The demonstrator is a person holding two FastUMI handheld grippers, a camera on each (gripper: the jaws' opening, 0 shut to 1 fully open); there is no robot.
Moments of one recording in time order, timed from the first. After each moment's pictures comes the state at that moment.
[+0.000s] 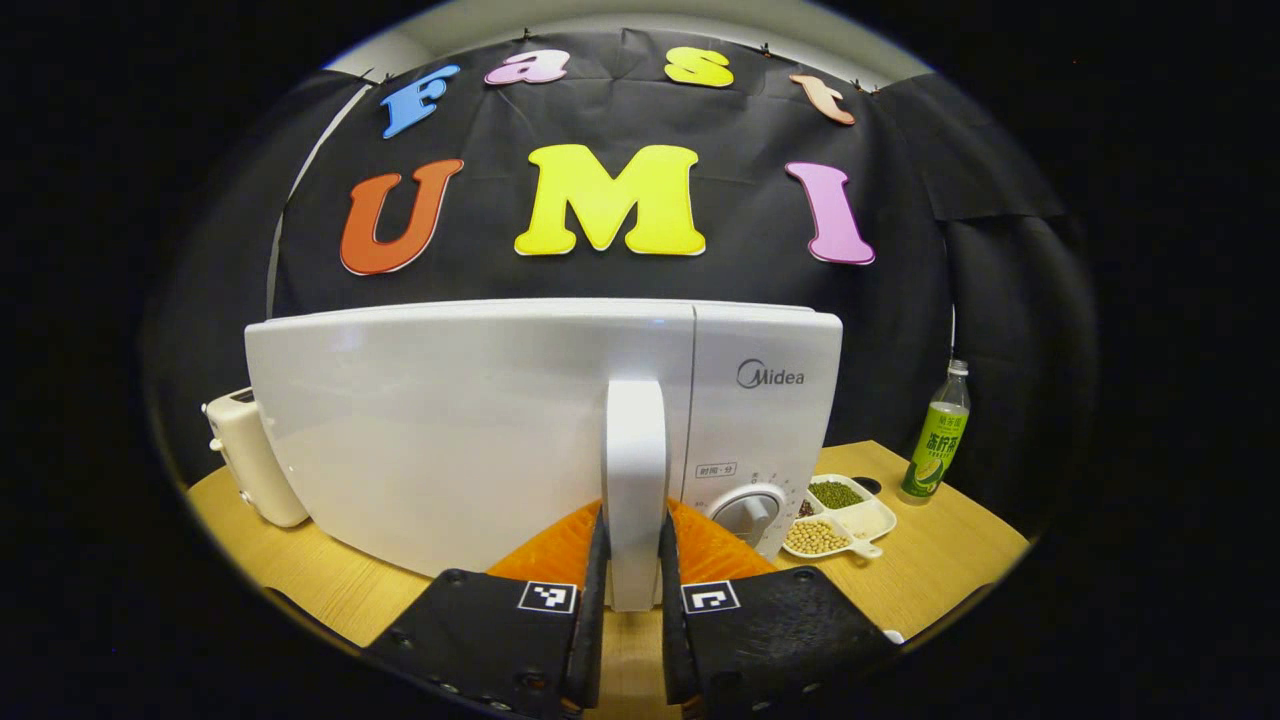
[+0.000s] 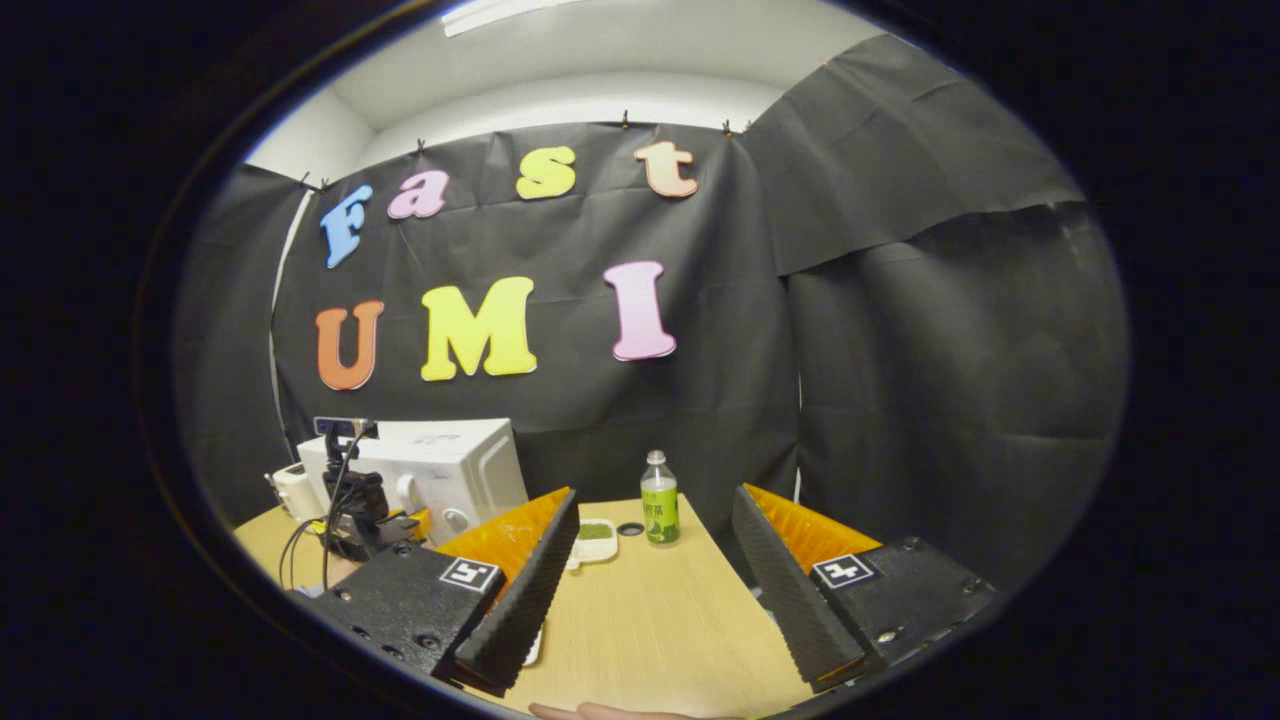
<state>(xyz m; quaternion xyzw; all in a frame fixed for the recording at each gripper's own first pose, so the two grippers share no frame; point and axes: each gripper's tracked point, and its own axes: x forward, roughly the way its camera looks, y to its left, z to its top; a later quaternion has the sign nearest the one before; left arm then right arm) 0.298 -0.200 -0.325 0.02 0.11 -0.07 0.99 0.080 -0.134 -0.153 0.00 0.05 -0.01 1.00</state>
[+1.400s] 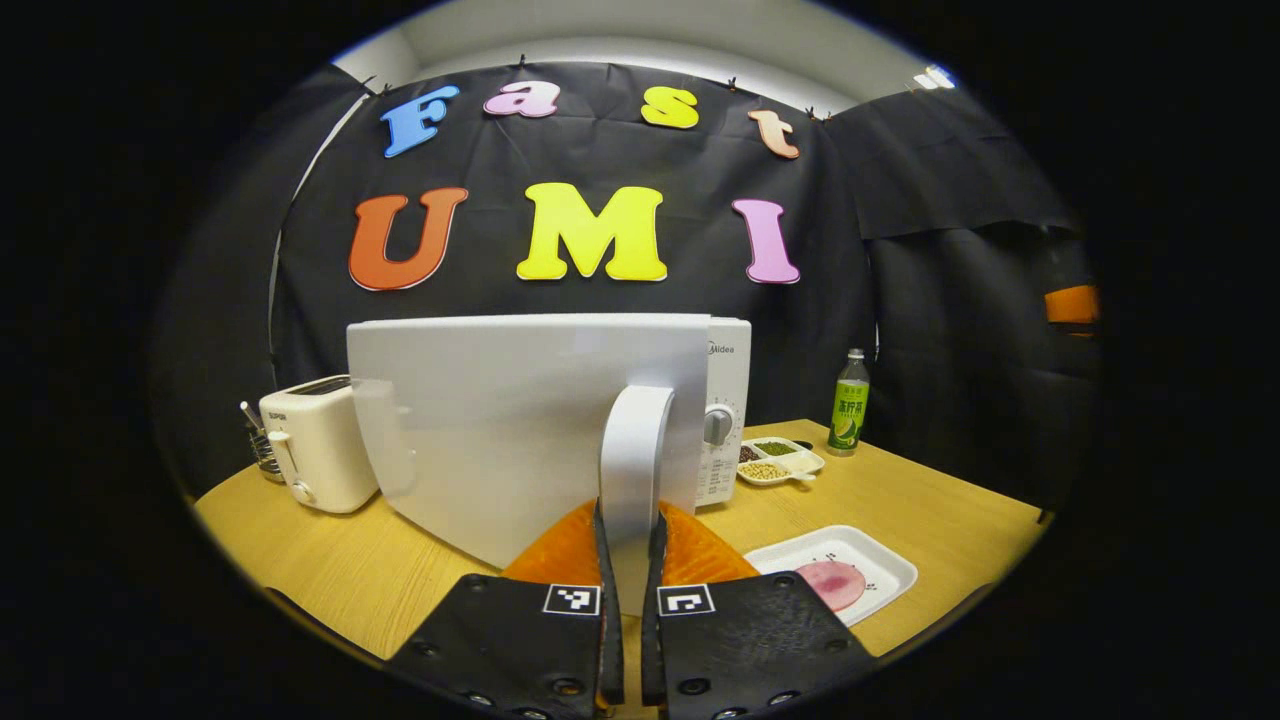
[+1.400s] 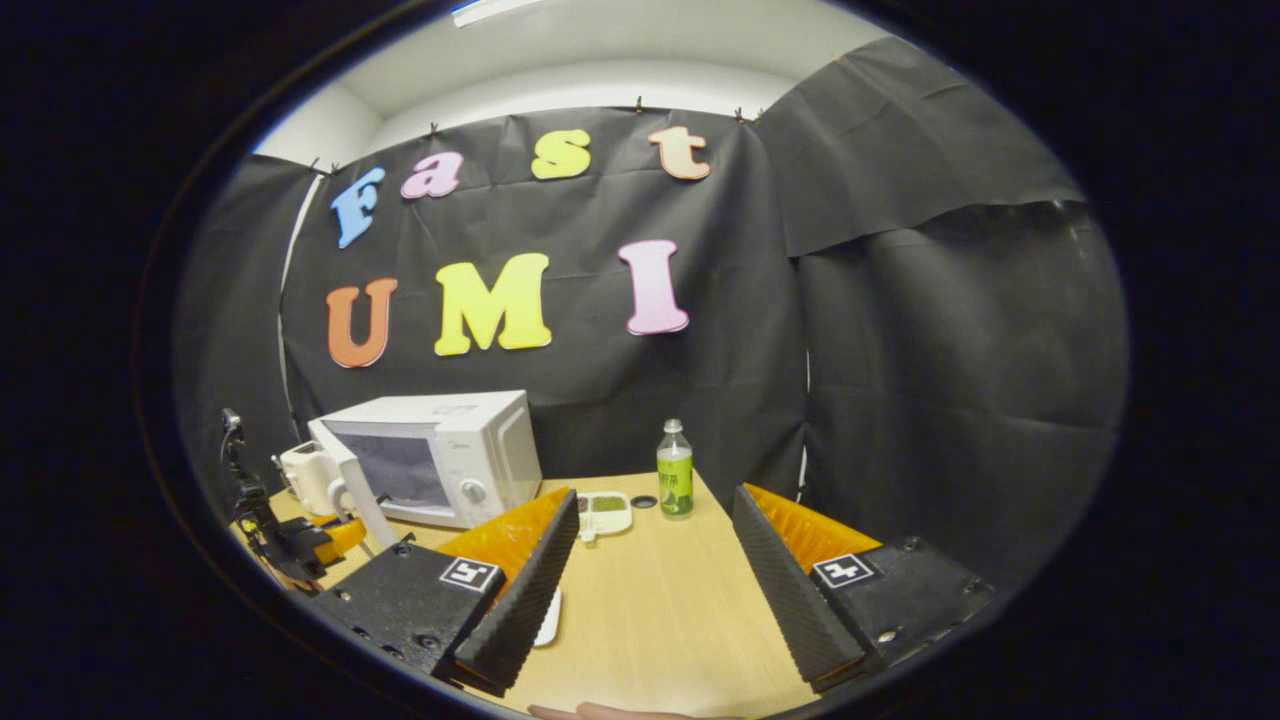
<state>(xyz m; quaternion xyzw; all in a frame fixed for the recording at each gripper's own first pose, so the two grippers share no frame) 0.132 -0.116 -0.314 0.02 0.07 -0.15 0.99 0.046 -0.100 -0.181 -0.01 0.07 0.00 1.00</state>
